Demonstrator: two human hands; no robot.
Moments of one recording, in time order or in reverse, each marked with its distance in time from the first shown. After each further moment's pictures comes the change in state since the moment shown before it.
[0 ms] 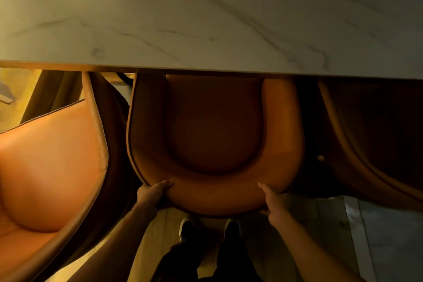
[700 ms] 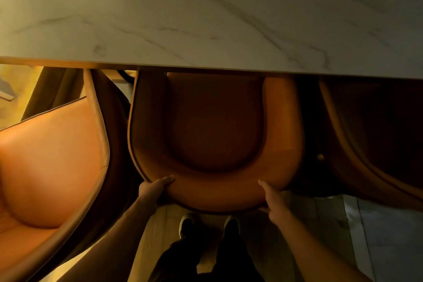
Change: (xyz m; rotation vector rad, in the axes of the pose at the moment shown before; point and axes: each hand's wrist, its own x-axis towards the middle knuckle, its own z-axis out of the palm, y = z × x) left_hand 0.001 0.001 0.001 0.062 -0.002 -0.034; right_hand -0.008 -0.002 0.002 -0.055 -0.047 -0.017
